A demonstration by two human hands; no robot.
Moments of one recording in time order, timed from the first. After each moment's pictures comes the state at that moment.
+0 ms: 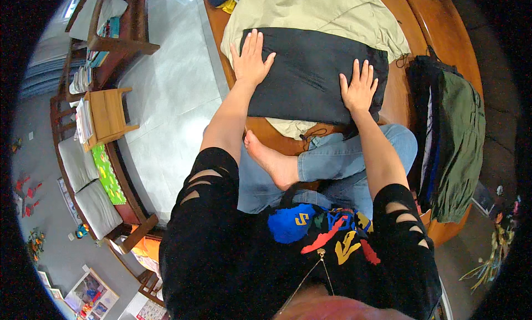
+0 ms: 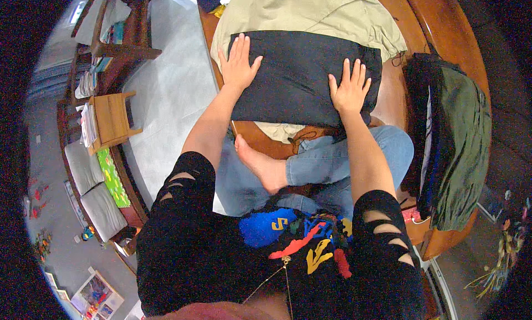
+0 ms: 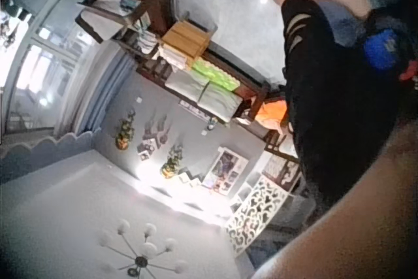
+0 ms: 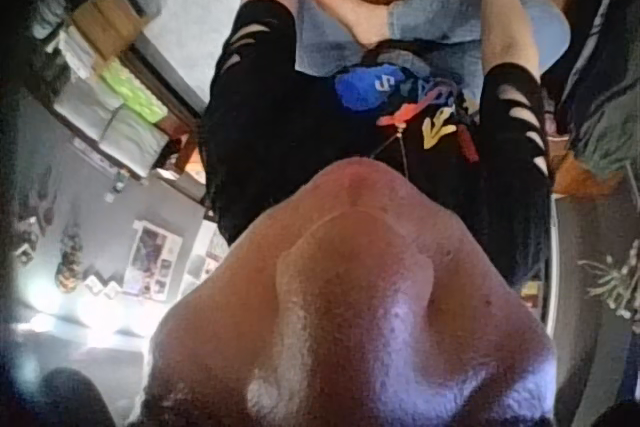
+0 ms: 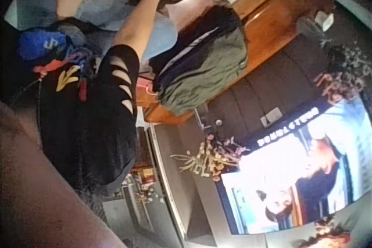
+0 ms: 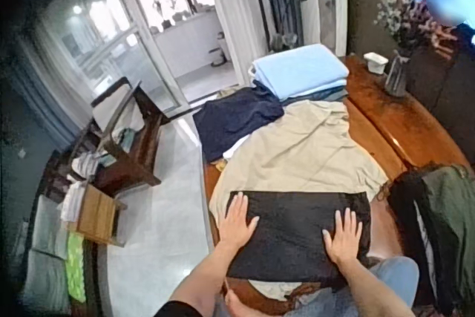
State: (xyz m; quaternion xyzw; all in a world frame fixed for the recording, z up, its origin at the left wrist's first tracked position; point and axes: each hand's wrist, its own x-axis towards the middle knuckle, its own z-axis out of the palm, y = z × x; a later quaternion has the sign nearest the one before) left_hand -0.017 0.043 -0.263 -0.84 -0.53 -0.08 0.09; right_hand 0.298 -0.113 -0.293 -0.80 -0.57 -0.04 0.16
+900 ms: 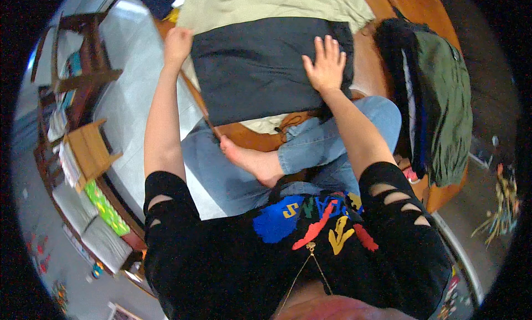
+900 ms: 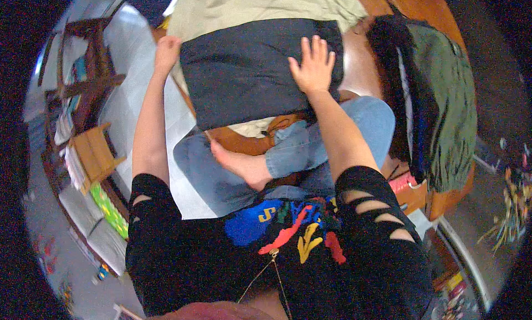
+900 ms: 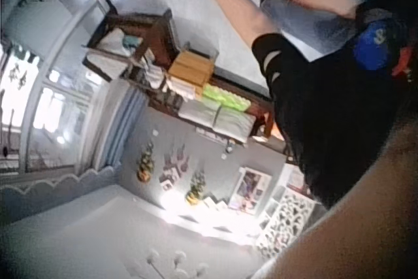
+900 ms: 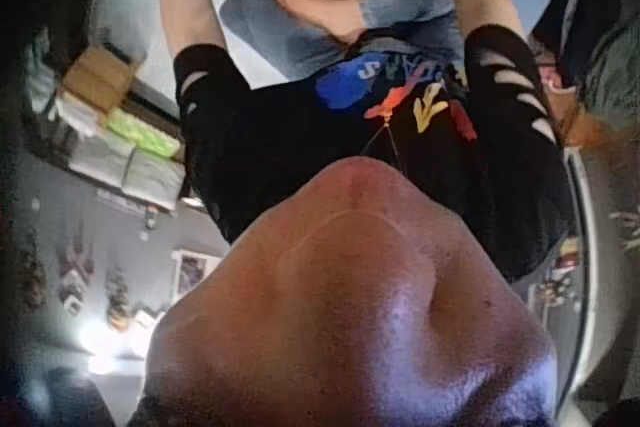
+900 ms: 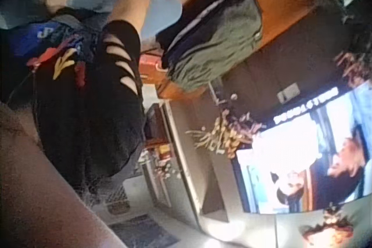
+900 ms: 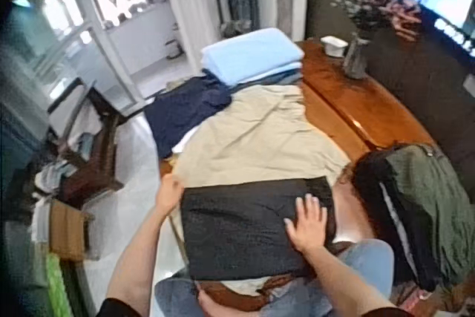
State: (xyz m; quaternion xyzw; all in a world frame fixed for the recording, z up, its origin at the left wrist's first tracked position) left_hand -0.055 0.169 -0.220 -0.80 -0.57 -0.07 -0.16; right_hand 0.299 -0.110 -0.290 -0.81 -0.56 -0.04 0.14
